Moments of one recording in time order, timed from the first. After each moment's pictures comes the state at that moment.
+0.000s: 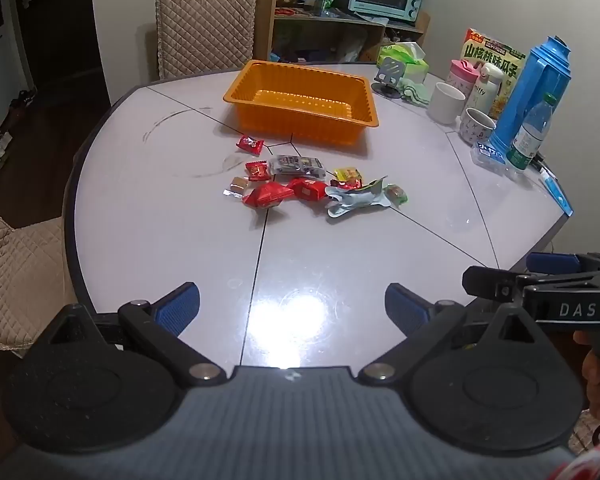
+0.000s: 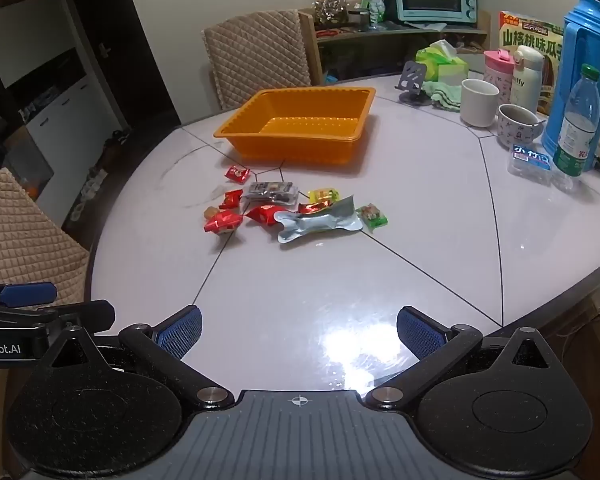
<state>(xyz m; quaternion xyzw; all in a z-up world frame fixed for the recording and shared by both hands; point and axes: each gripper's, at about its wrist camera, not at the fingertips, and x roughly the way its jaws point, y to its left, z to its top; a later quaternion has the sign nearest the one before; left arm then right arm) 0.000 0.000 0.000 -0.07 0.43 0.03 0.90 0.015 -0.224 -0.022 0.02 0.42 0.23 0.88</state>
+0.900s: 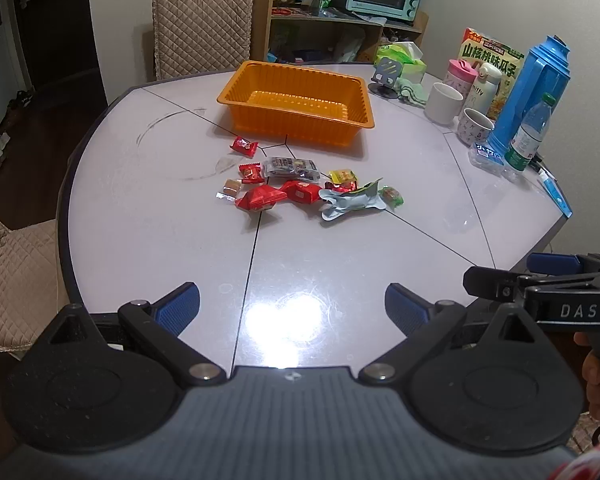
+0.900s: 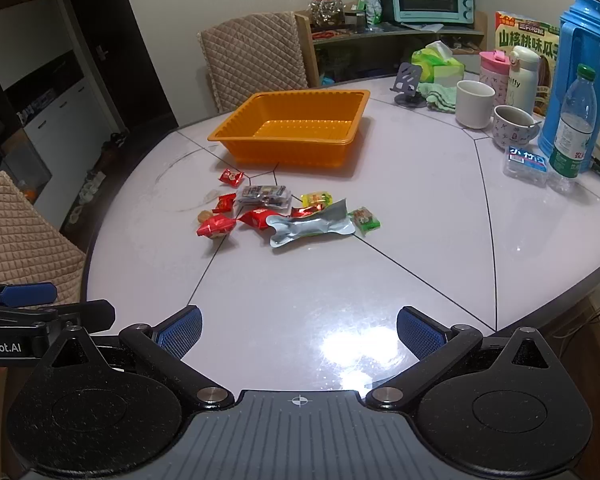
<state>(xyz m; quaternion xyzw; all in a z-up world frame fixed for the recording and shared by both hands) 0.005 -0.005 -0.004 -0.07 0.43 0.03 0.90 0.021 -0.233 -0.020 0.02 0.42 0.23 0.88</state>
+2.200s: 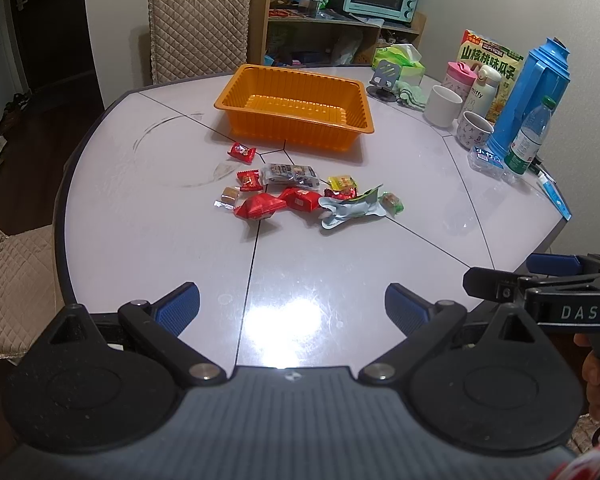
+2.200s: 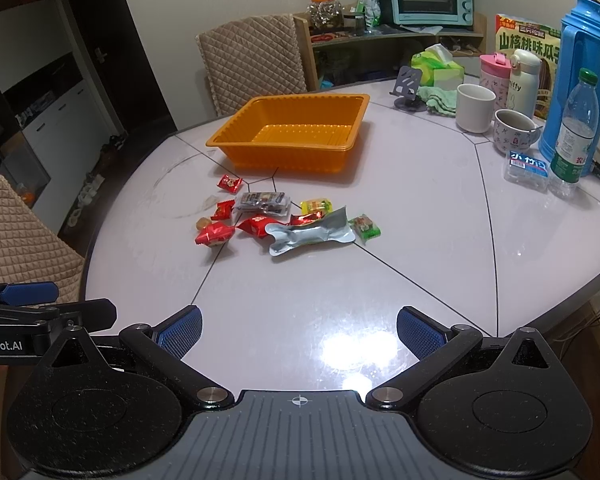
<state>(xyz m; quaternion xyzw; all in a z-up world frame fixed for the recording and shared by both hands) 0.006 -0.004 -0.002 -0.07 0.43 0.03 0.90 0.028 -0.234 -0.021 0.02 0.42 0.23 0.88</state>
